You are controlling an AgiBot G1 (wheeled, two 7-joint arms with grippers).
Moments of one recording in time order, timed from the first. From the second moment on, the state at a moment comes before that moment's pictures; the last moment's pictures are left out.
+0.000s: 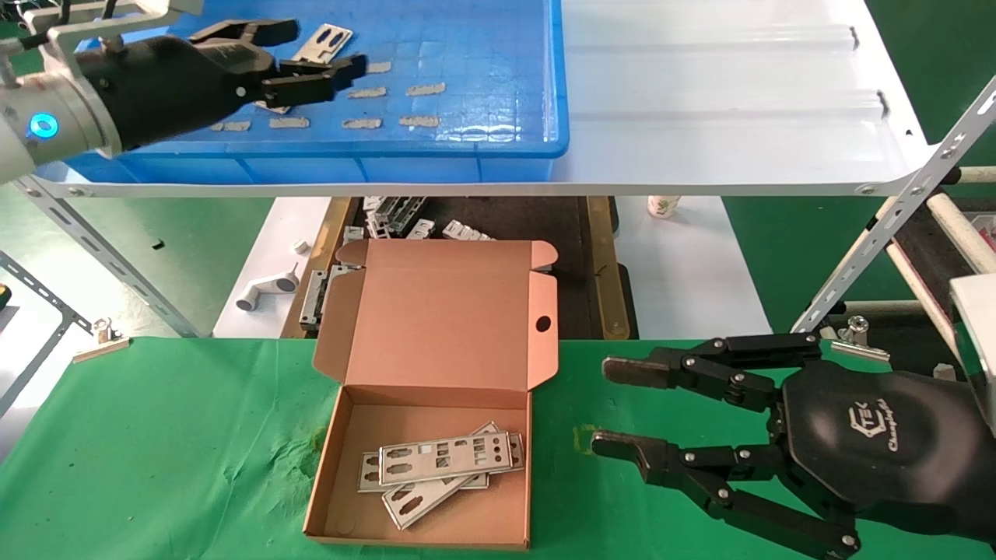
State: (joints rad) left arm -1.69 0.97 0.45 -0.58 1.23 0.93 -0.20; right arm 1.11 -0.56 -0.42 1.25 -0.63 -1.44 0.11
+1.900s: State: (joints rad) left arm -1.96 1.20 0.53 0.00 1.37 0.68 -0.08; right arm 1.11 -0.56 -0.42 1.25 -0.63 -1.44 0.11
